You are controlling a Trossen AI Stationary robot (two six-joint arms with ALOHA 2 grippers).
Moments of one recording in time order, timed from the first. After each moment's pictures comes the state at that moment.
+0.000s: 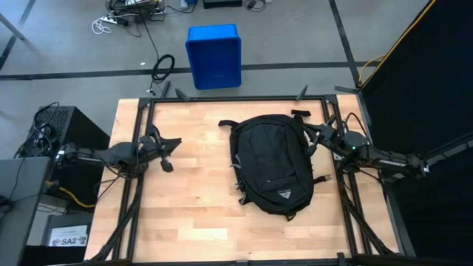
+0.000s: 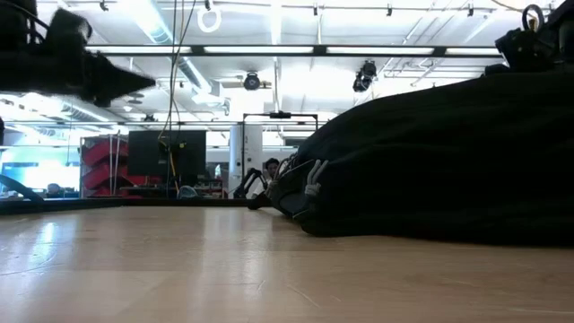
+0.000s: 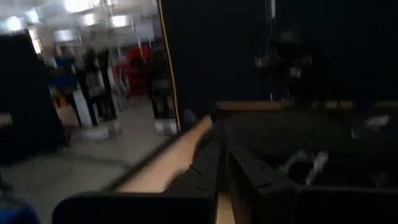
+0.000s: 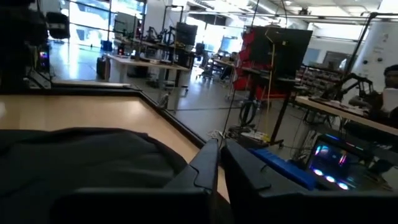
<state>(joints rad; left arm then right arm) -0.13 0.02 0.01 0.10 -0.54 0.14 -0.22 0.01 0.01 0.07 0.43 -0.24</state>
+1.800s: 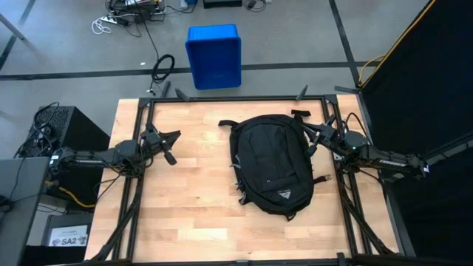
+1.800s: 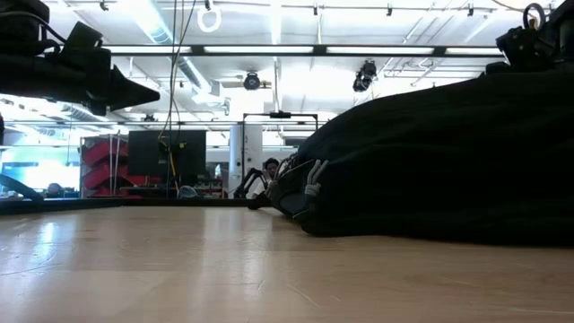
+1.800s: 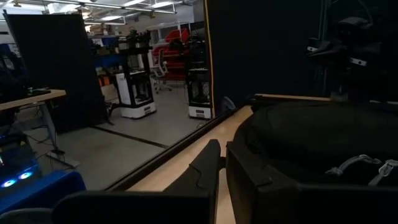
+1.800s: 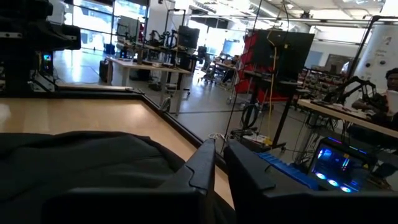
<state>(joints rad) -0.01 0.10 0.01 0.17 -0.62 0.10 -0.22 0.01 0.01 0.08 0.42 -0.24</state>
